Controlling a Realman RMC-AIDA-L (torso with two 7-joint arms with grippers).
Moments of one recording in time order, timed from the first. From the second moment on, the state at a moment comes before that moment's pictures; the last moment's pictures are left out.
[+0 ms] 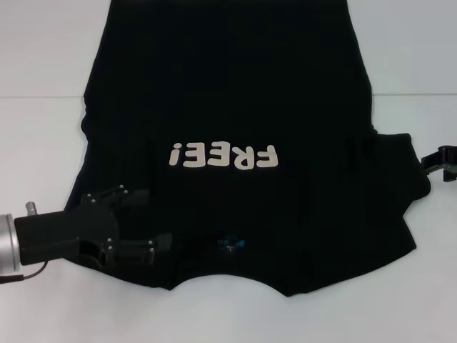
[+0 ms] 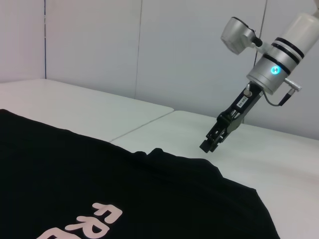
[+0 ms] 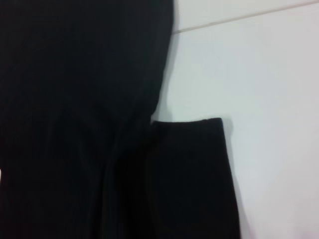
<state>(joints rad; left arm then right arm) -0.41 -2.06 0.71 0.70 1.94 1.56 -1.21 0.82 1.97 -0.67 -0.69 -2.81 -1.12 2.72</state>
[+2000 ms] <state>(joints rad) -0.43 -2.07 0.71 0.70 1.94 1.52 -1.21 0.82 1.99 -0.67 -0.60 -2.81 -1.03 2.72</state>
